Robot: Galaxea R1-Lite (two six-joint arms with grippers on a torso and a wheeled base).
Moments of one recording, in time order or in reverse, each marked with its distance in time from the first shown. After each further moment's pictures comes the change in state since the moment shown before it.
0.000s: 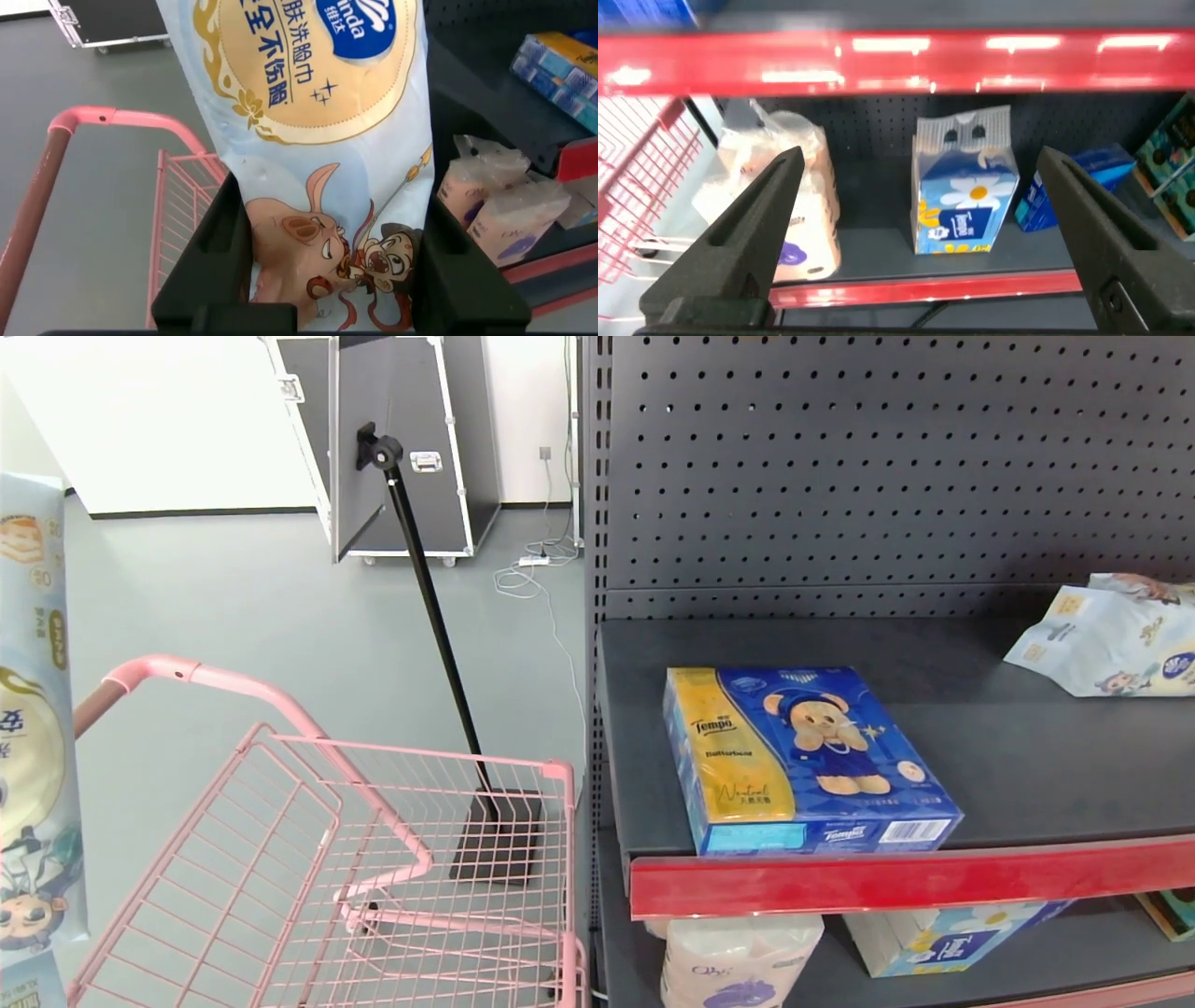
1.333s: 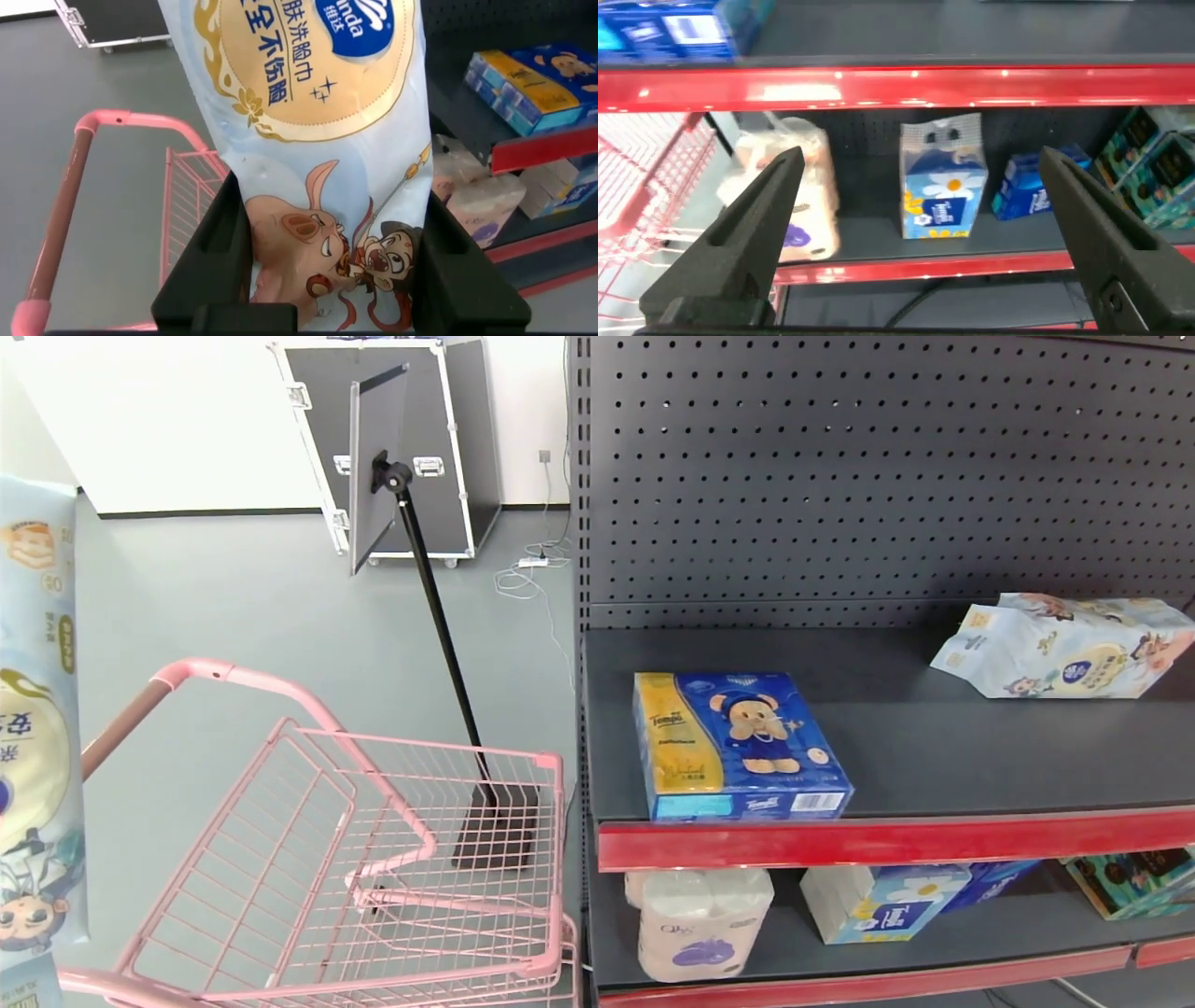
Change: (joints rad) left arm 0.000 0.004 0.002 0.001 0.001 0.008; right arm 0.000 0.000 0.001 0.000 0.000 0.000
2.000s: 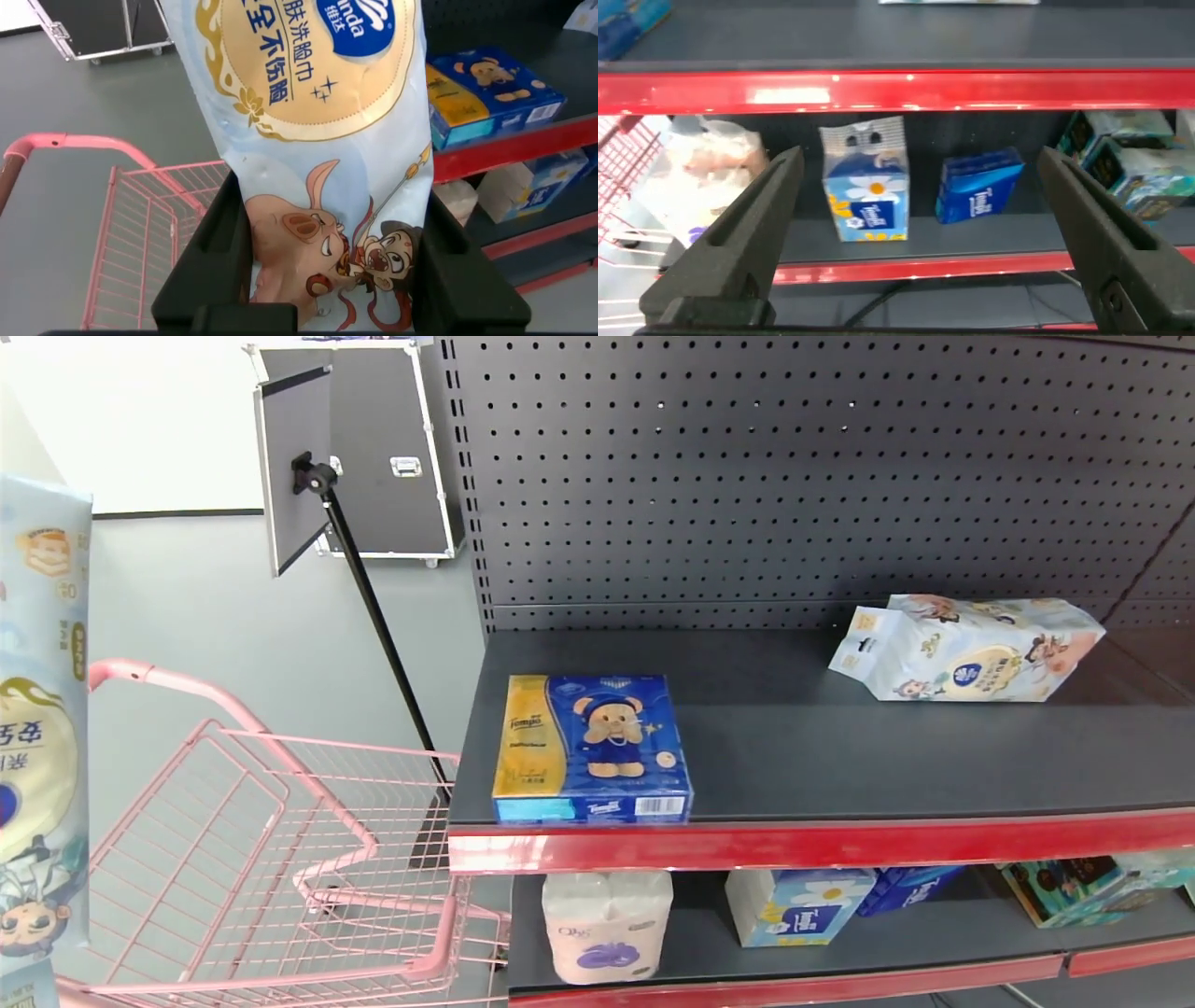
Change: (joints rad) left arm -0.004 0.004 0.001 0.000 -0.007 0.046; right arm 0.000 0.000 0.000 0.000 0.000 0.000
